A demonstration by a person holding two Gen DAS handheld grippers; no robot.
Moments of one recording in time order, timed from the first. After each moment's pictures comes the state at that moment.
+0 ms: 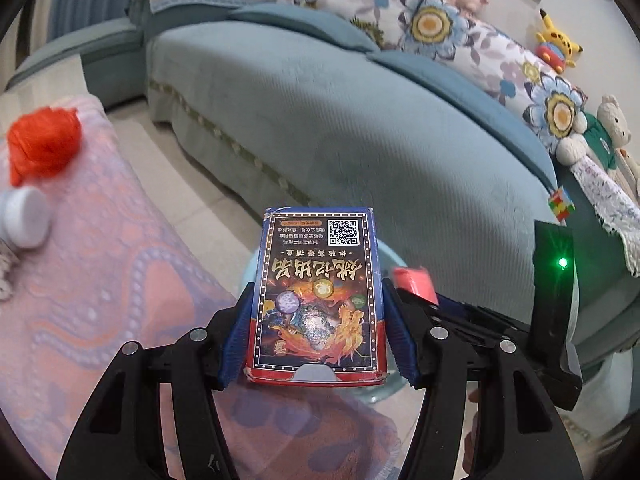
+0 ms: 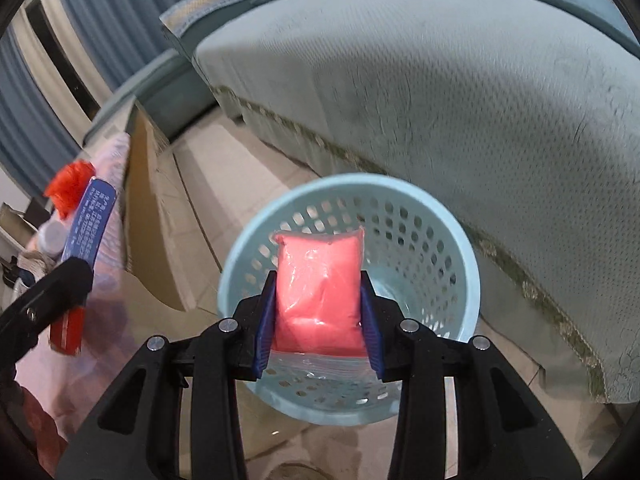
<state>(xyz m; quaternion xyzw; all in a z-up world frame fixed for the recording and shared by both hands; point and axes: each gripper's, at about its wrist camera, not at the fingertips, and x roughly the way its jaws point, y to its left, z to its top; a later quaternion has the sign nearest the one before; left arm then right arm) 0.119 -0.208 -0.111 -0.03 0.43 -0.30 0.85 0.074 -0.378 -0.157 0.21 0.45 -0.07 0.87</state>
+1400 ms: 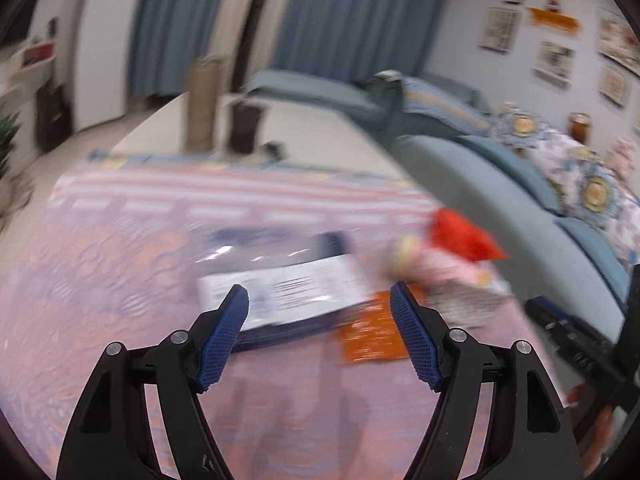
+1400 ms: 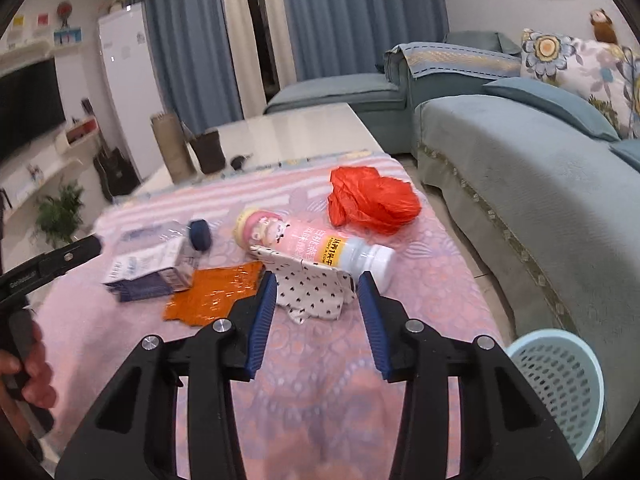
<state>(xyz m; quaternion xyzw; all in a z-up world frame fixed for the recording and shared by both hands) 0.049 0.181 -0.033 -0.14 0.32 0.05 0.94 0.117 -0.083 -0.043 0.03 0.32 0.18 0.93</state>
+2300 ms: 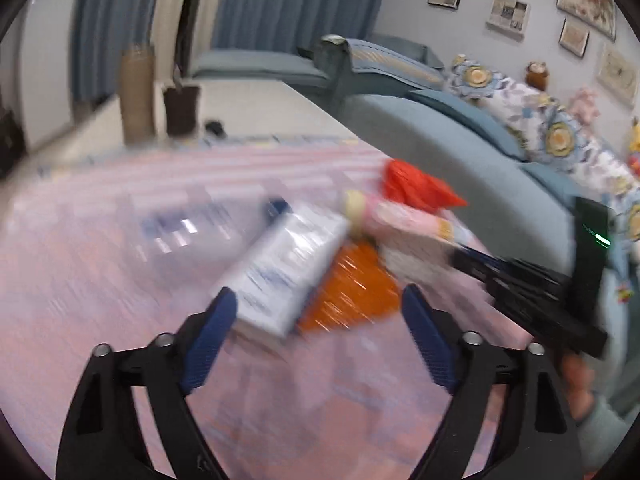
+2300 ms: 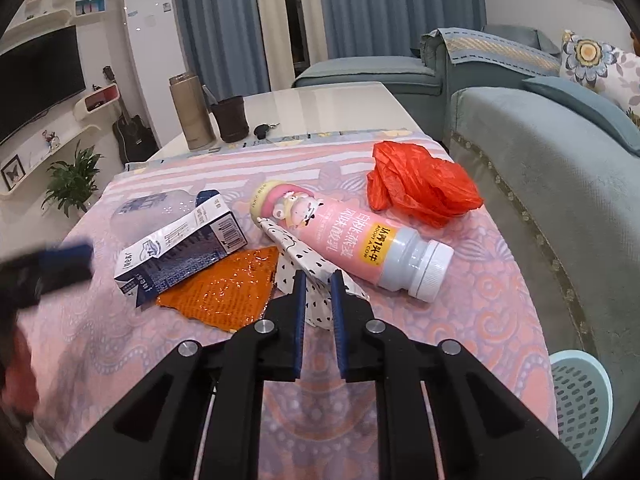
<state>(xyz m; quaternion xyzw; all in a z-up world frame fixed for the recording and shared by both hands) 0.068 0.146 -0.034 -0.08 0.35 -0.06 0.93 0.135 -0.055 -0.067 -0.01 0.34 0.24 0.91</state>
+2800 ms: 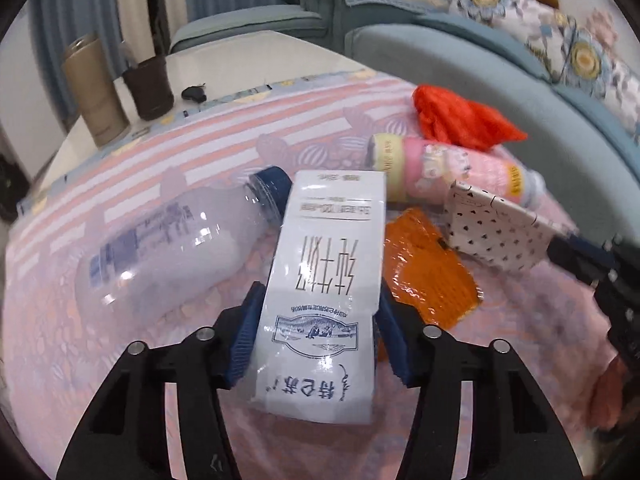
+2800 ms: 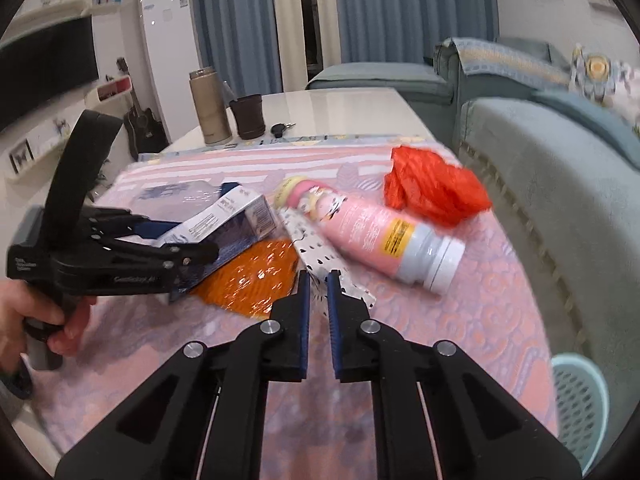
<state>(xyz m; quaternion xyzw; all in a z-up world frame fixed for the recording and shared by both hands) 0.135 0.126 -0.074 0.00 0.45 -0.05 0.89 0.110 -0.052 -0.062 -0.01 0.34 0.26 0.91</state>
